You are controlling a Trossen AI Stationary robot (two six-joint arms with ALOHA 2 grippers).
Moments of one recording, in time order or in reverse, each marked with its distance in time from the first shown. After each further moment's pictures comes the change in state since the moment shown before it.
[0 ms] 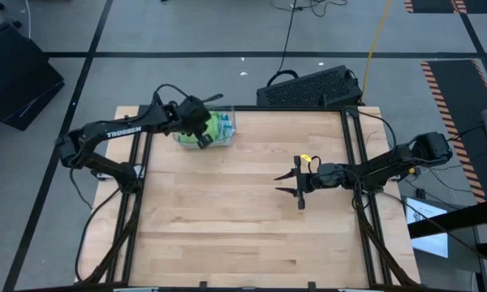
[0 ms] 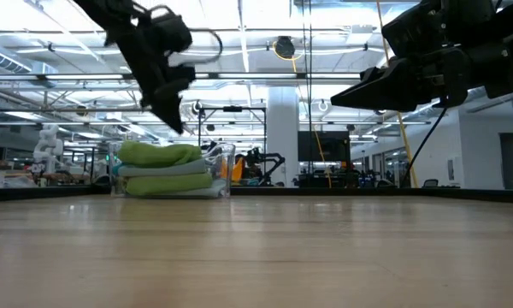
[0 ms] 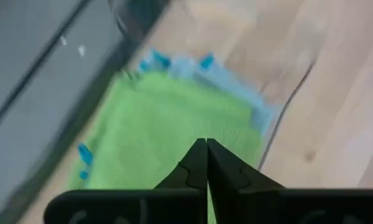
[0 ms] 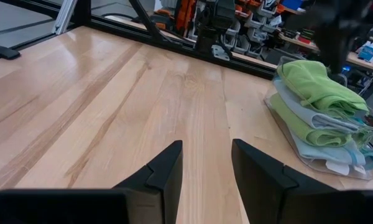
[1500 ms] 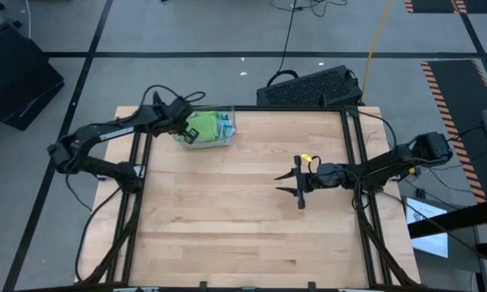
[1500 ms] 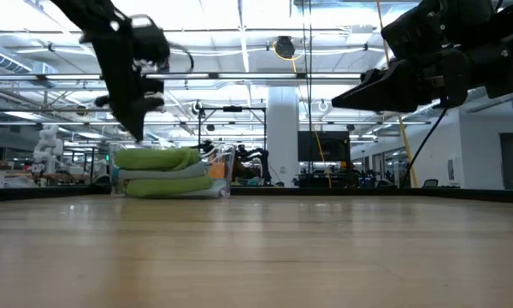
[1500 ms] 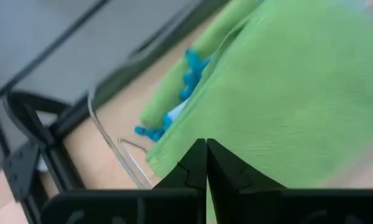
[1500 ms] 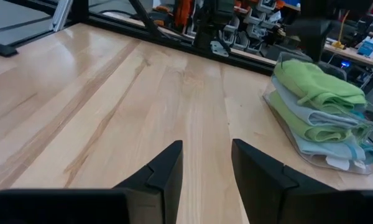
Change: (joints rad) left arm 0.104 -0.107 -0.104 -0.149 -0.199 -0.206; right arm -0.001 -0.007 -0.001 -0.015 0.005 0.008
